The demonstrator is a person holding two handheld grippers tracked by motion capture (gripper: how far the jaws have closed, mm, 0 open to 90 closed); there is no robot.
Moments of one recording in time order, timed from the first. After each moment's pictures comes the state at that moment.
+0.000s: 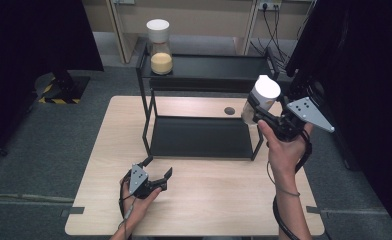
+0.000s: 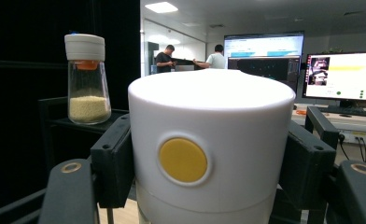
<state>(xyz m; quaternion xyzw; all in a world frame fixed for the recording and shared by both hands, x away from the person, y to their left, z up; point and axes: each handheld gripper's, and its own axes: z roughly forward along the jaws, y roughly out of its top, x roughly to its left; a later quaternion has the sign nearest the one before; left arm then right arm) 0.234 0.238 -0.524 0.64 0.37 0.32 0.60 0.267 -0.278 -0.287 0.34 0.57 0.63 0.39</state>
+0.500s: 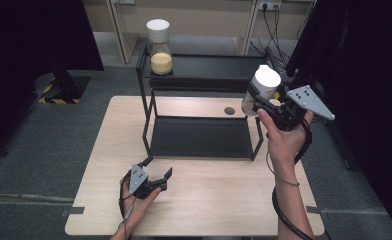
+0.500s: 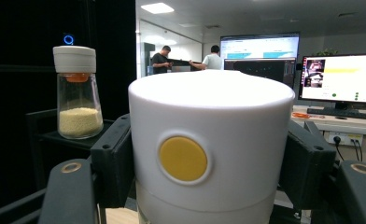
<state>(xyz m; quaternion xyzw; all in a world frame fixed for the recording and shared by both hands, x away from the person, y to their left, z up) 0.233 0.238 -0.524 0.63 0.37 0.32 0.60 0.280 -0.273 -0.270 0.35 0.57 0.63 0.39</state>
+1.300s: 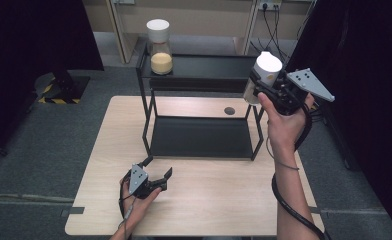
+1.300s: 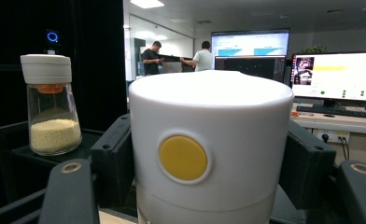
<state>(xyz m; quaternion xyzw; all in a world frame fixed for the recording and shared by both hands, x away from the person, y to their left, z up) 0.234 0.239 -0.524 0.64 0.37 0.32 0.60 0.302 -0.266 -0.246 0.37 0.57 0.61 0.40</state>
